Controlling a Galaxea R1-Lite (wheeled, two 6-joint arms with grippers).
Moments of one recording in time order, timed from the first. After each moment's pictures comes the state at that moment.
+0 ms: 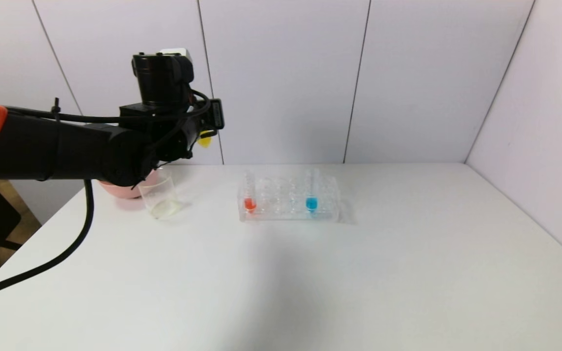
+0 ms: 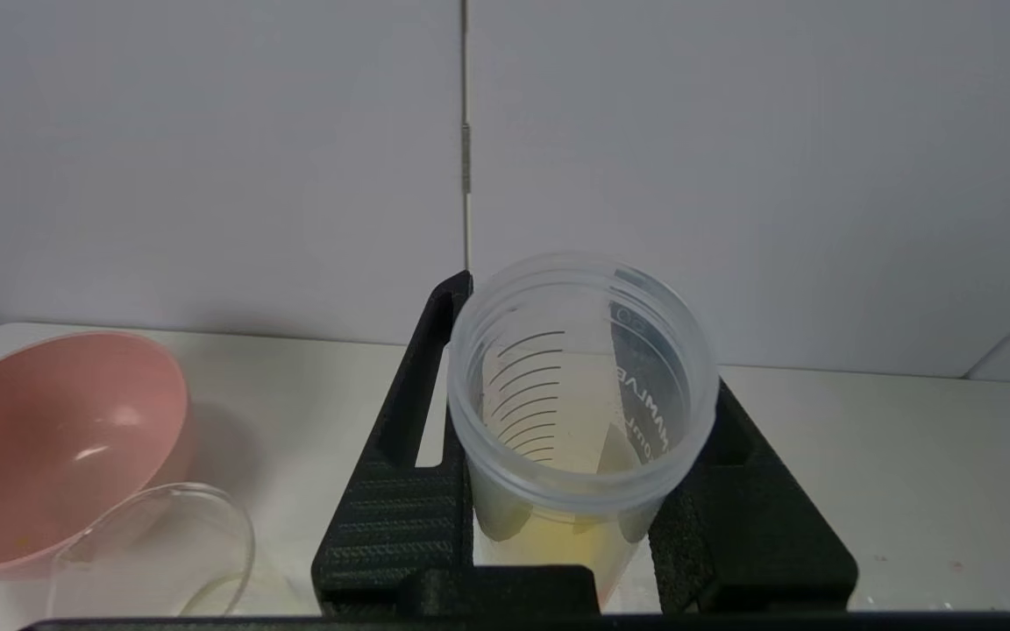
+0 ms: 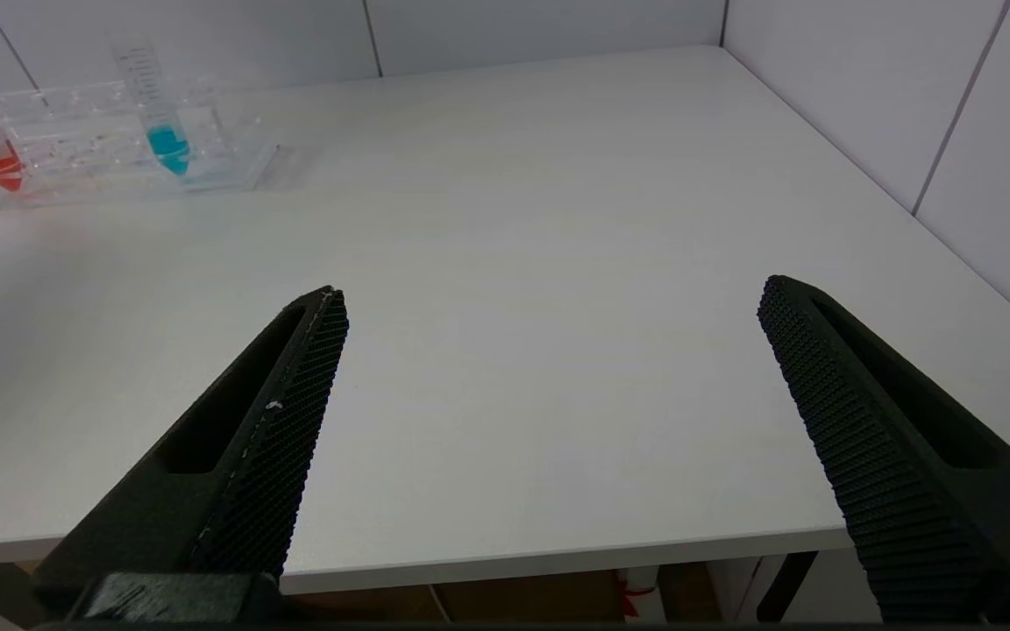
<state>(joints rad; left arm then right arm) -0.43 1.93 -1.43 -0.49 0.47 -0.10 0.00 0.00 0.00 -0.01 -0.04 0.10</state>
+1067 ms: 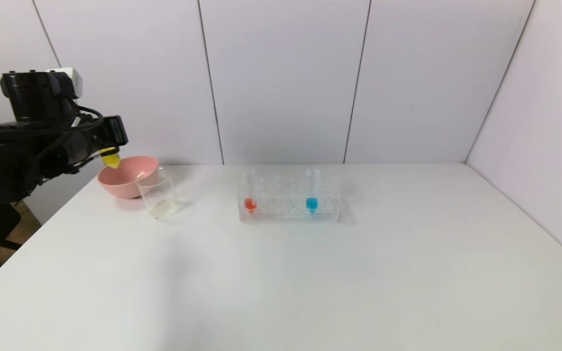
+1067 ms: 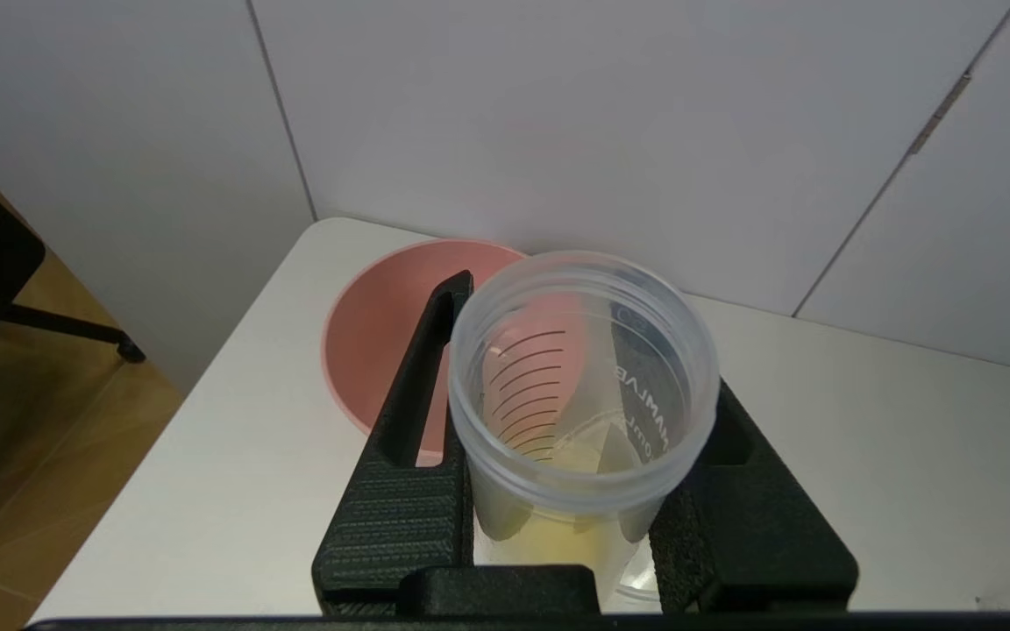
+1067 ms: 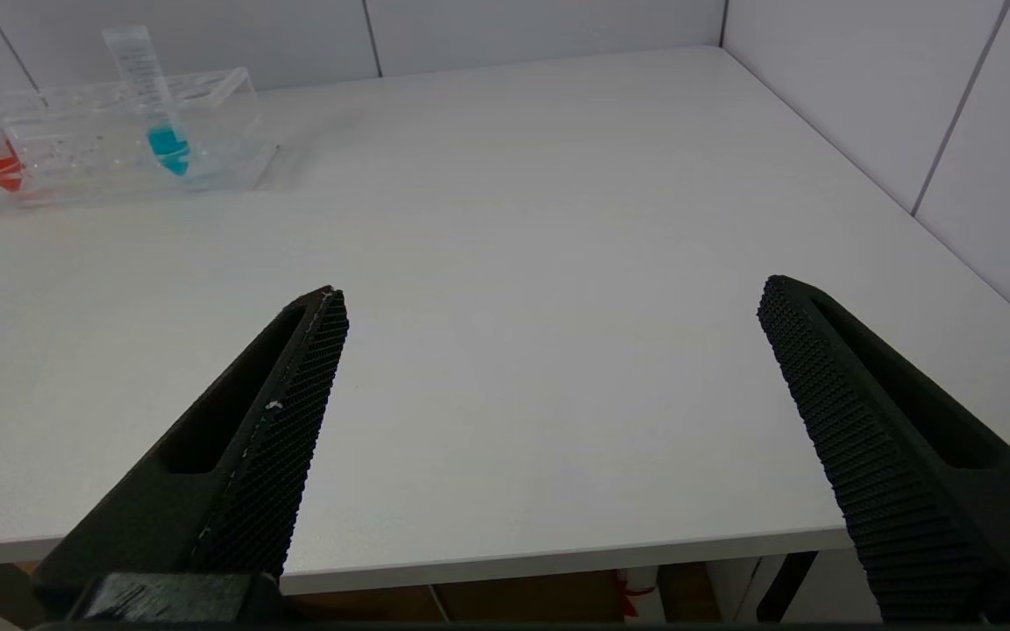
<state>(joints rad) 0.01 1.75 -1.11 -0.53 0.25 -0.12 0.00 0.00 0.00 -0.01 -0.04 0.10</state>
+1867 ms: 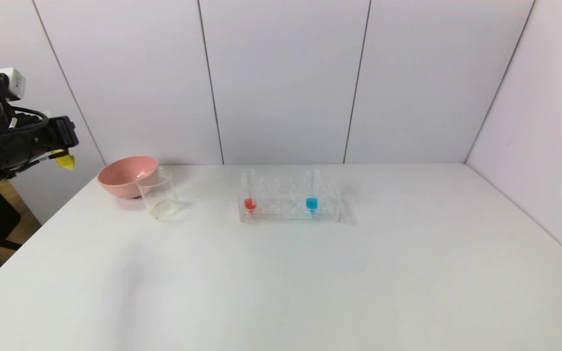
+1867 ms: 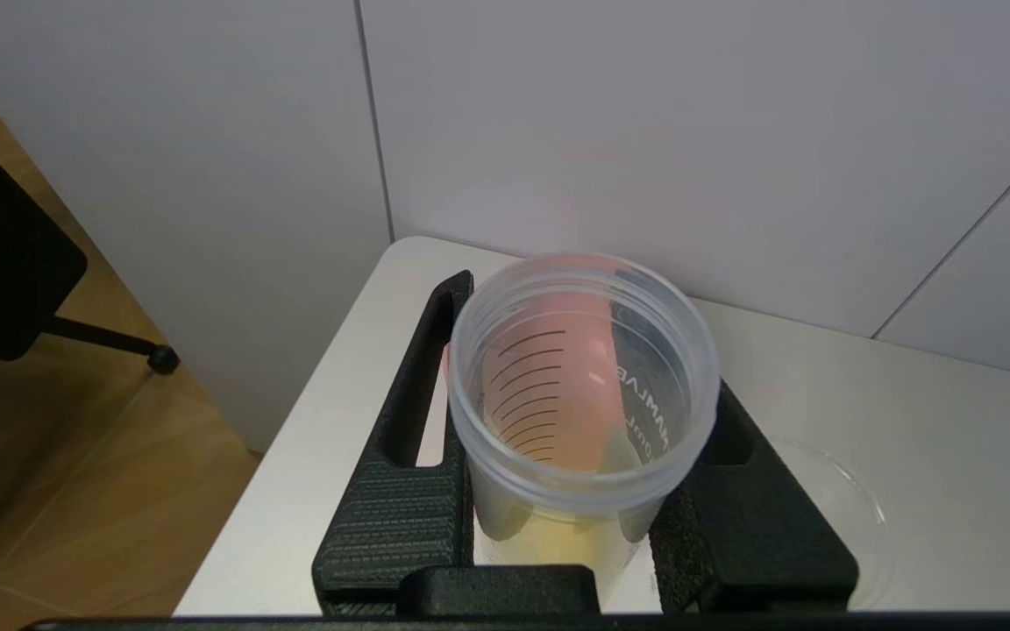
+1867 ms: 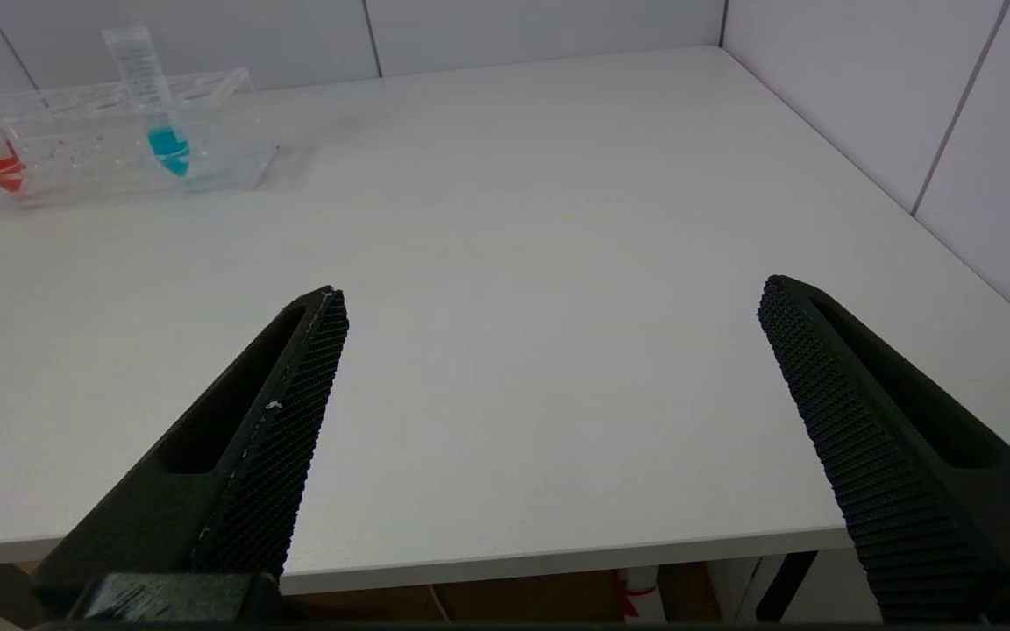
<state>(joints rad) 0.21 1.71 -1.08 -0.55 0.06 -0.08 0.00 0.00 0.00 -0.01 -0.04 0.10</state>
